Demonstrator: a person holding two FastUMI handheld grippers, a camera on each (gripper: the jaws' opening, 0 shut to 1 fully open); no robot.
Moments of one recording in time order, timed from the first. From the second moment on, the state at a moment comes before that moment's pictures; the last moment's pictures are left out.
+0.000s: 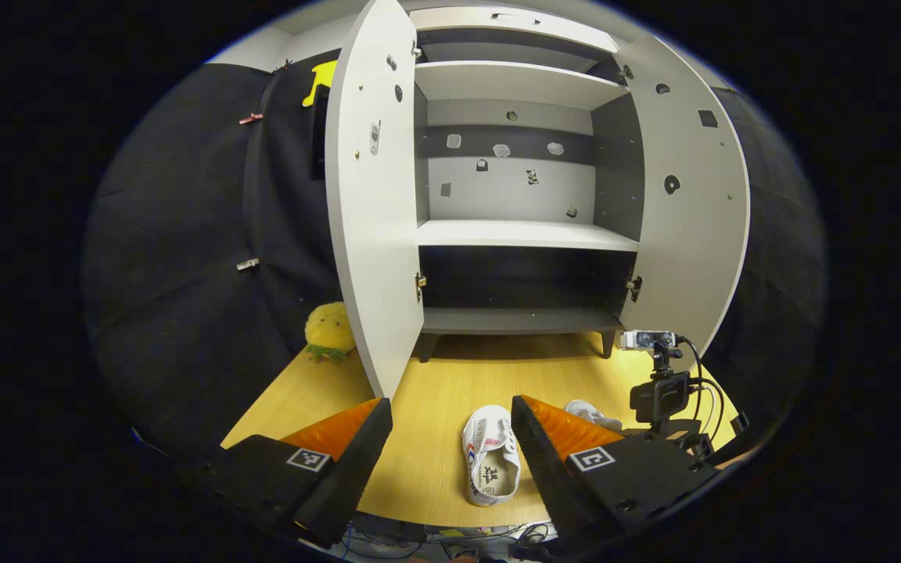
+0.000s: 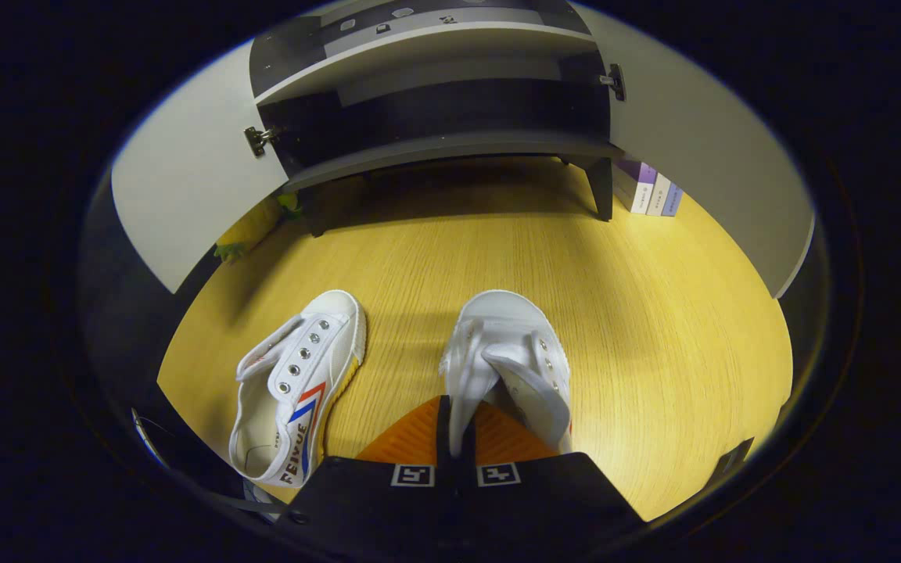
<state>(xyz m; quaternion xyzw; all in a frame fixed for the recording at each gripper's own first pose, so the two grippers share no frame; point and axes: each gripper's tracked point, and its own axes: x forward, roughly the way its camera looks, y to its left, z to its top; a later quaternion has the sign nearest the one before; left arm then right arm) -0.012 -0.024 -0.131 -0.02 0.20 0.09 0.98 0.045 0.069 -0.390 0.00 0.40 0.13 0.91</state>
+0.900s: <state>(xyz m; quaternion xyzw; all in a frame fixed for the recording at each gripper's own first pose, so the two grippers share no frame) 0.002 -0.003 -0.113 -0.01 0.13 -0.08 0.99 0.105 0.110 -0.136 -0.07 0.22 0.09 0.97</state>
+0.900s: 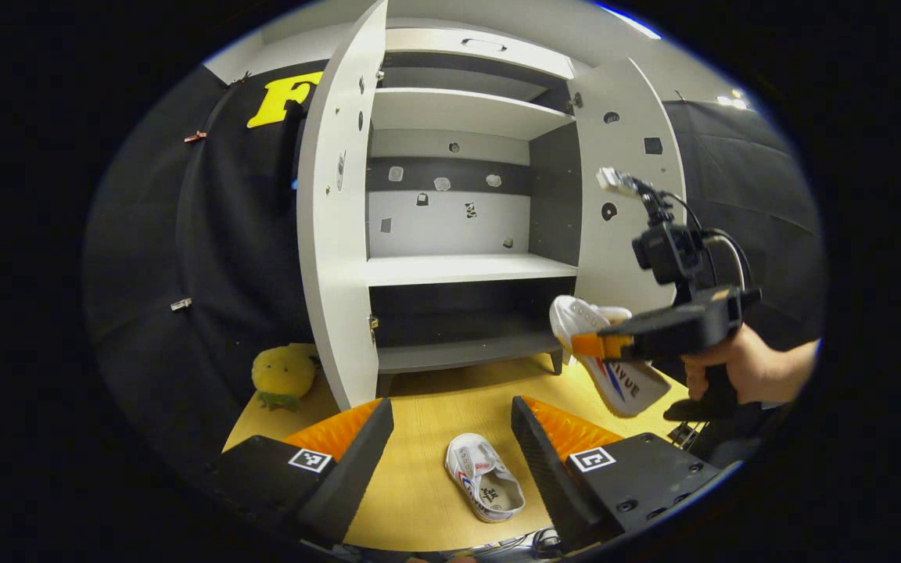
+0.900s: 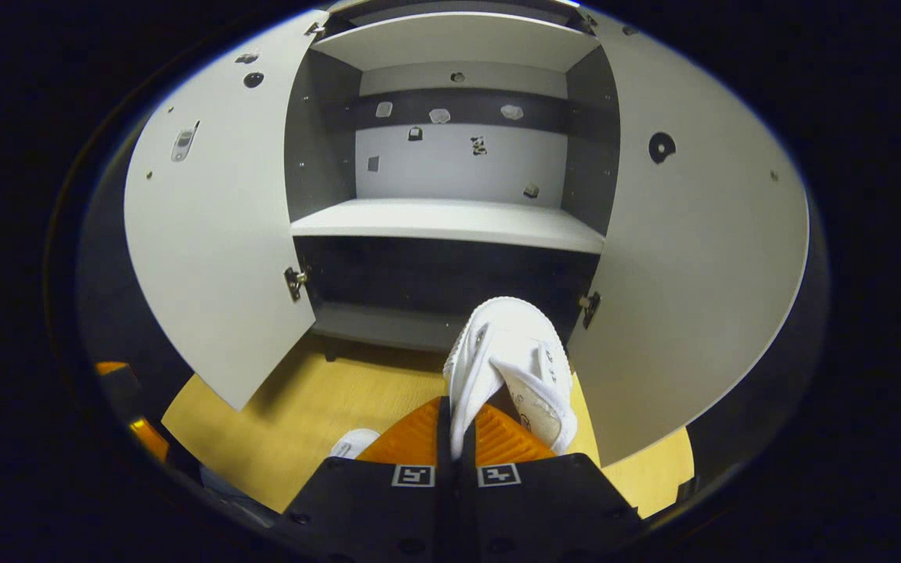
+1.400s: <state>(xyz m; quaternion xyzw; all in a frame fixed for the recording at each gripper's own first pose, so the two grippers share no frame) -0.002 0.026 -0.109 -0.02 0.11 -0.06 0.99 0.204 0.158 0.007 -0.09 0.11 0.10 0.98</state>
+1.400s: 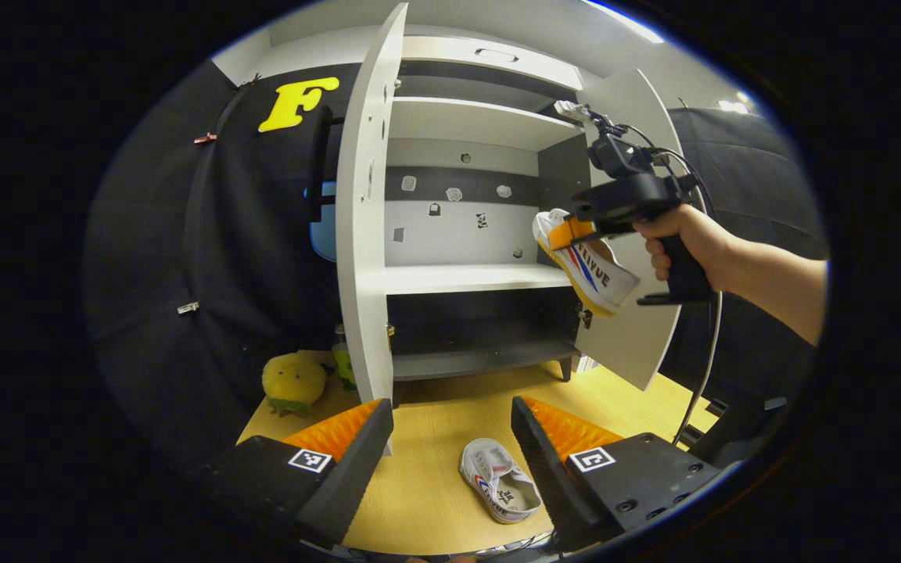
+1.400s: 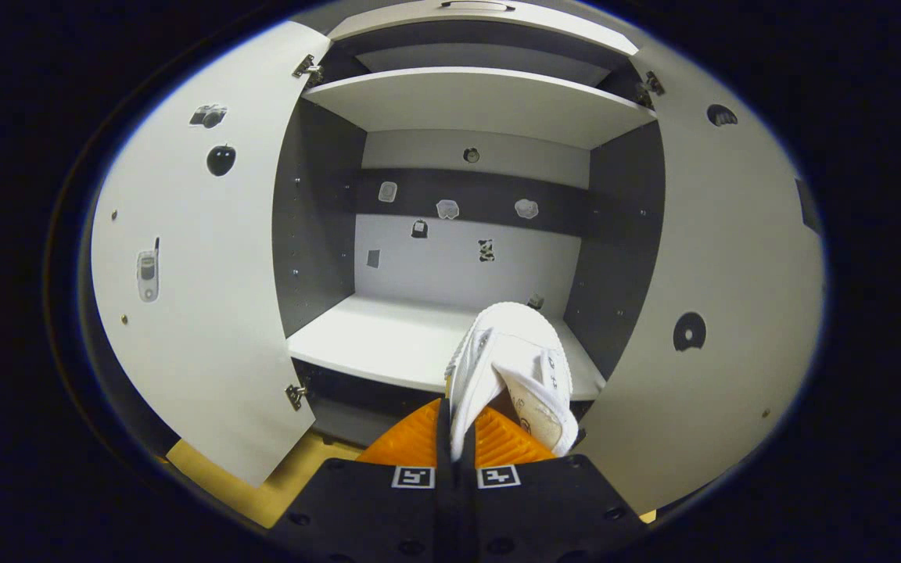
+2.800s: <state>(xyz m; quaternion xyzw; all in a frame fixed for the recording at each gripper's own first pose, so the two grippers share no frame) 0.052 0.054 -0.089 -0.06 0.12 0.11 0.99 0.472 0.191 -0.067 -0.10 0.28 0.11 0.95</state>
